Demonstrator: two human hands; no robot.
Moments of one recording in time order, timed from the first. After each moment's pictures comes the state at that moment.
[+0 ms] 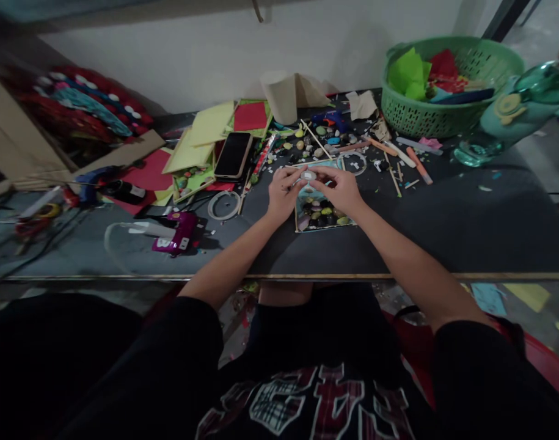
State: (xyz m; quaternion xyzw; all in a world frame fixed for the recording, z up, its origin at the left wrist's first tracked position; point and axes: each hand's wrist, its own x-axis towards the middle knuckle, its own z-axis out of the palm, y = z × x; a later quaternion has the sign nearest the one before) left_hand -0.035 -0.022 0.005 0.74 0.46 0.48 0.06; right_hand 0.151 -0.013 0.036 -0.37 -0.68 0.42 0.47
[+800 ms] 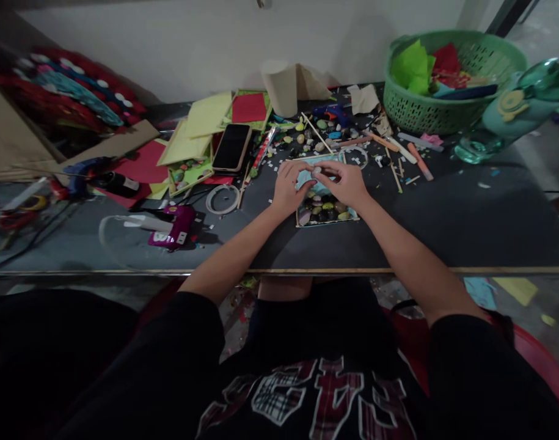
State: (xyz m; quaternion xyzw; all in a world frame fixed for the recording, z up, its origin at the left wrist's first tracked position) left_hand -0.026 -0.023 0.010 0.78 0.45 0.43 0.03; right_hand 0.163 -0.010 0.039 -0.40 -0.74 0.34 0.43
